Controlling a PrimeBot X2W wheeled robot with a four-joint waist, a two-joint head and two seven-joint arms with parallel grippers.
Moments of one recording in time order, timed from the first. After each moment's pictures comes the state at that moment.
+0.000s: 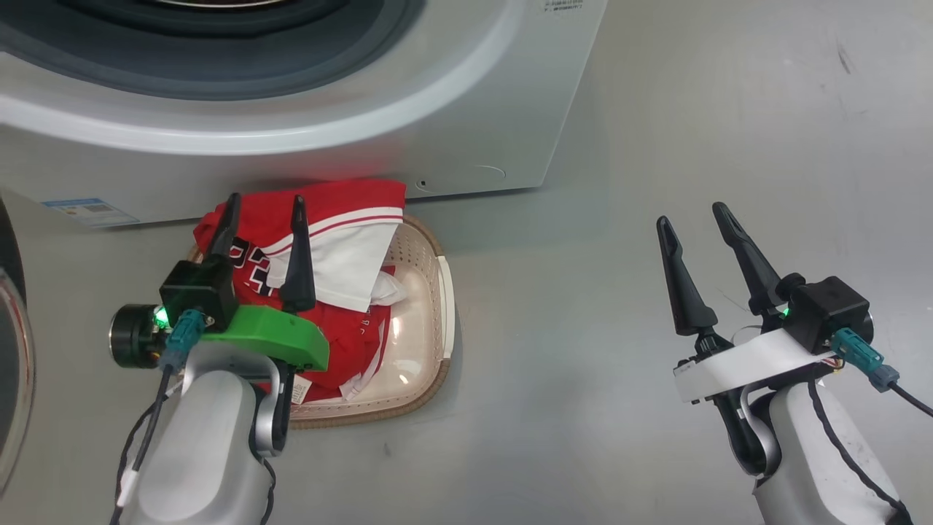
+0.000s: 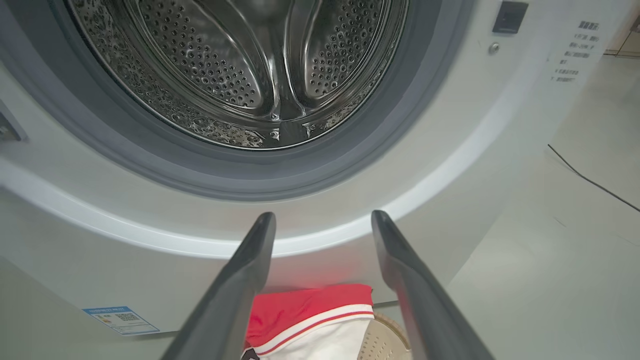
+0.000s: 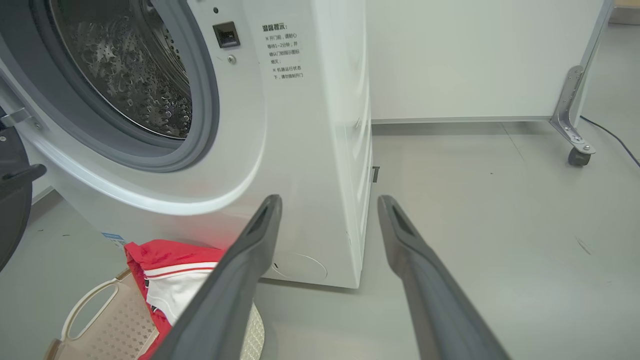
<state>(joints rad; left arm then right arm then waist) -0.43 0.03 -0.26 0.40 -0.35 0.10 -0.25 -0.23 -0.08 0.19 0.19 0.29 0.12 -0.26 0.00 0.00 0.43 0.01</state>
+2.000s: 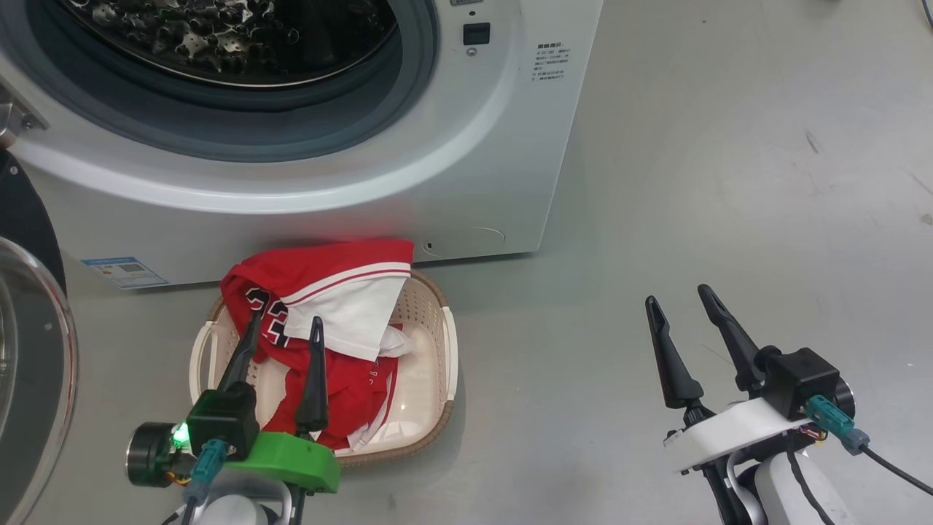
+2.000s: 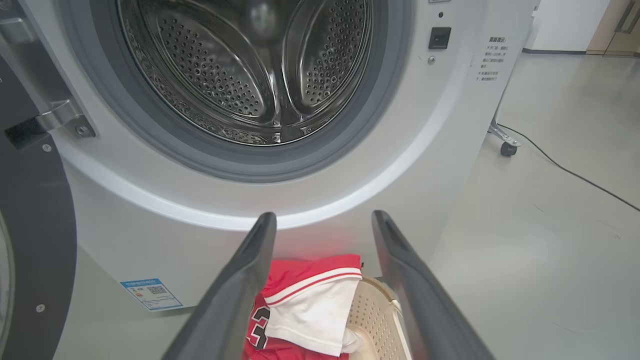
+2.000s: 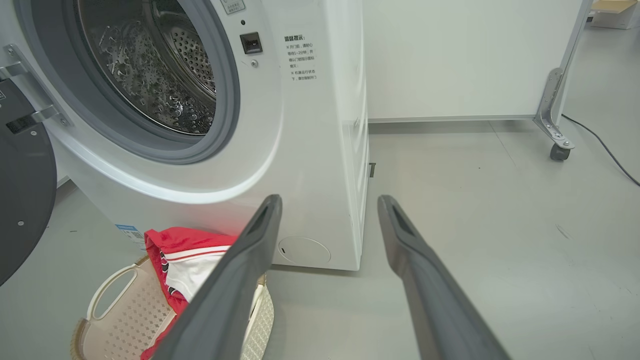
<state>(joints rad) -0.10 0.03 -0.26 0.19 -0.27 0.12 -0.25 -0.07 -0.05 0.19 0.19 0.27 0.12 -0.26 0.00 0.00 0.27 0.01</state>
